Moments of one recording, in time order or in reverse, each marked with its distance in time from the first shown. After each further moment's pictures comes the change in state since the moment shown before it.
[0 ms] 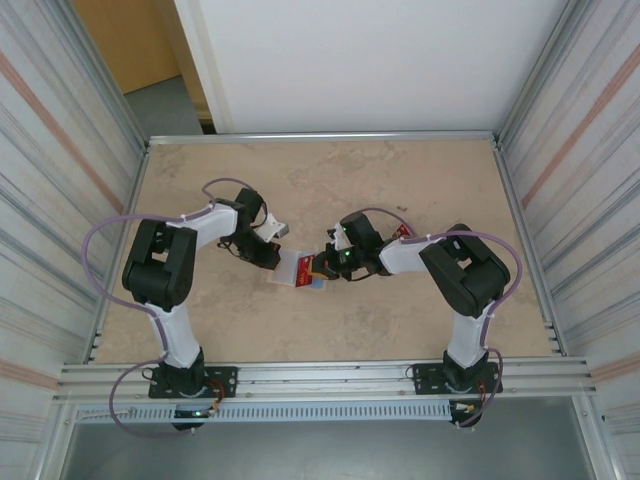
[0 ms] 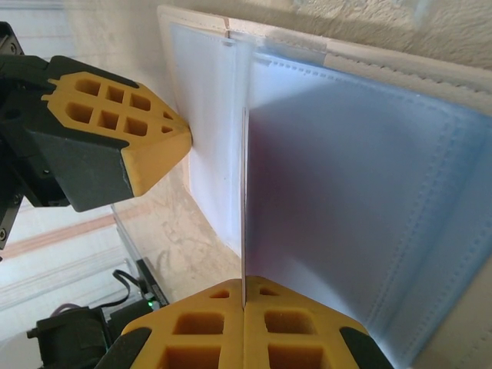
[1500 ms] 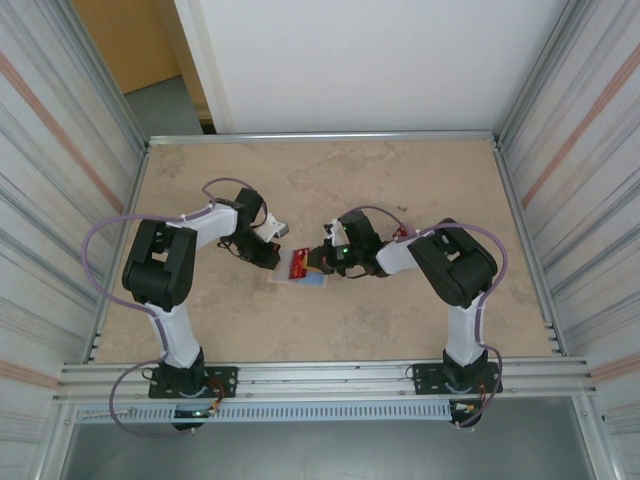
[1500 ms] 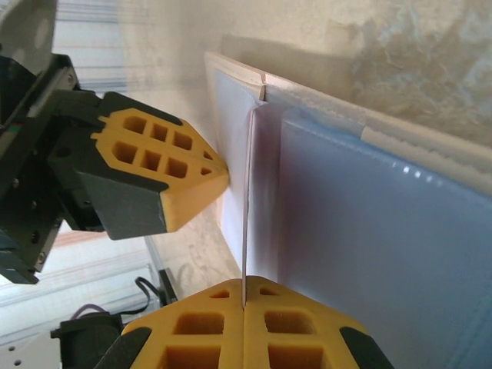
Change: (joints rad) left arm 0.000 0.000 0.000 0.000 -0.005 0.003; right arm -0.016 0.096 -0.003 0.262 -0.051 0.051
